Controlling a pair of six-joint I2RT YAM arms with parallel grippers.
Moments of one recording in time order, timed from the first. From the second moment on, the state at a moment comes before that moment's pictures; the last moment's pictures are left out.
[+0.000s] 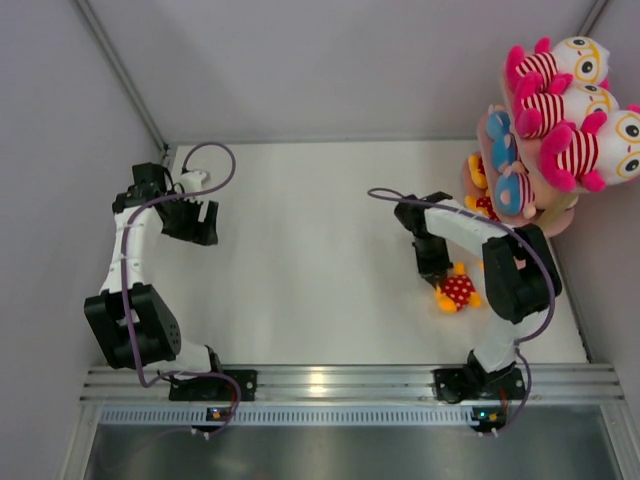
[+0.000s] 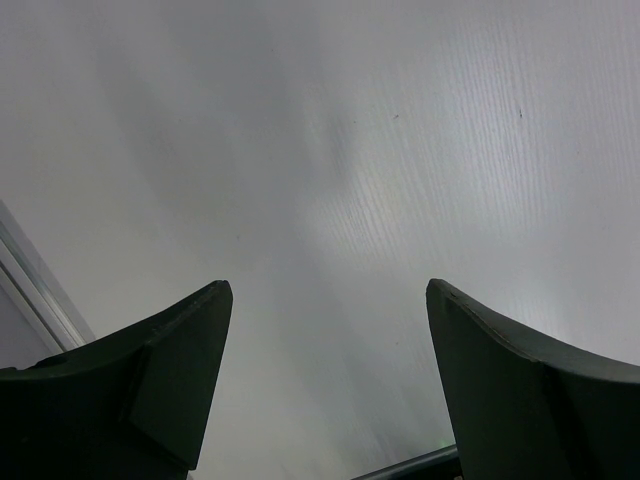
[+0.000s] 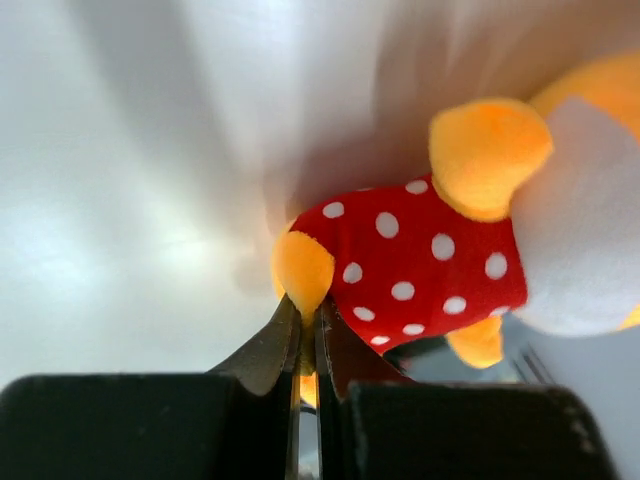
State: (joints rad) left arm 0.24 1.47 1.28 -0.92 0.36 0.47; right arm 0.37 1.77 1.14 -1.20 0.33 0.43
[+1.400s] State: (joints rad) left arm 0.24 1.46 1.29 -0.94 0.32 0.47; right arm 0.88 1.63 1.07 -0.45 0.24 -0.59
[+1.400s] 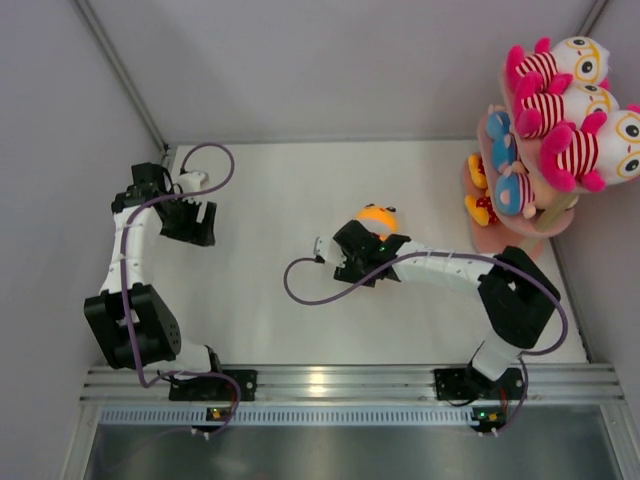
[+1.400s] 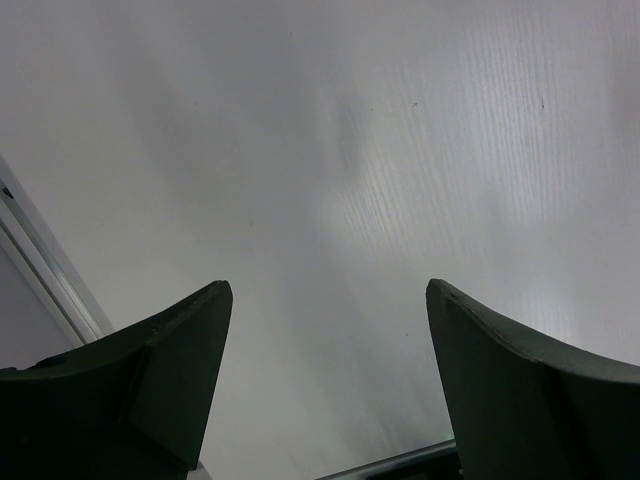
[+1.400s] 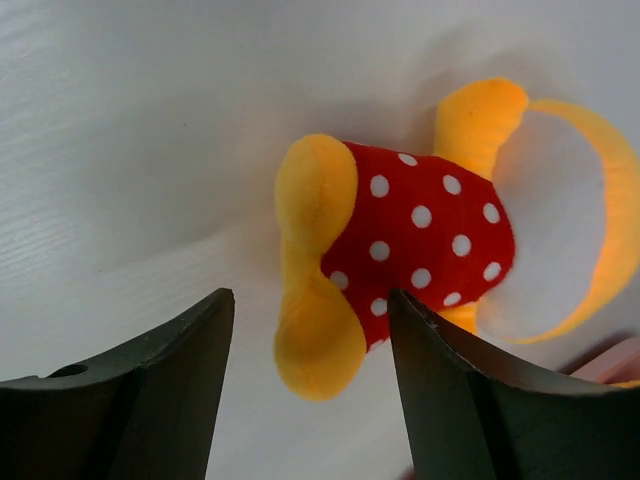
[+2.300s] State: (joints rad) left arm 0.24 1.46 1.30 -0.95 0.32 0.49; right arm 0.68 1.72 1.51 -1.21 0.47 0.13
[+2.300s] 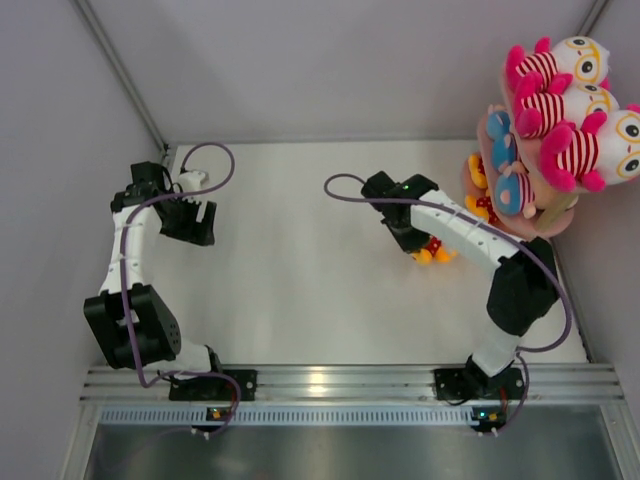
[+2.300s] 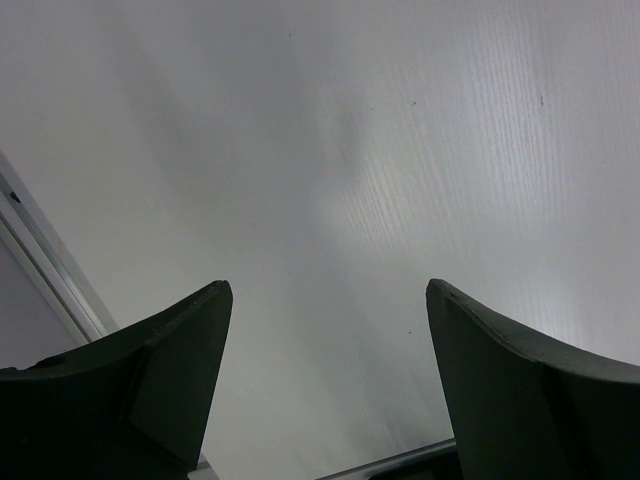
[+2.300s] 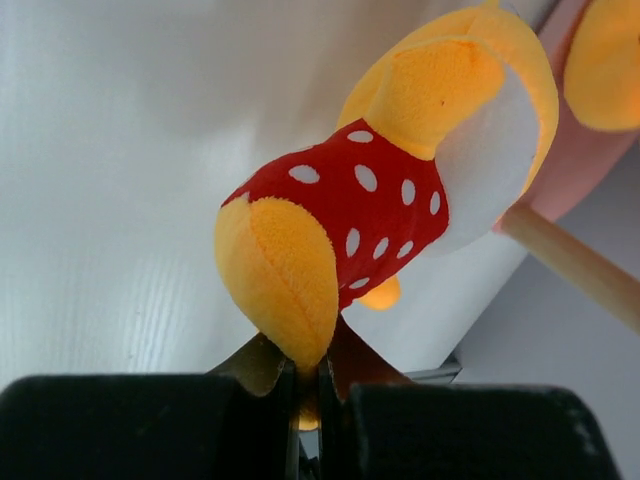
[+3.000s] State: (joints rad) left arm 0.25 1.47 1.30 -0.95 0.33 0.50; right arm 0.34 1.69 1.48 -1.21 0.53 0.06
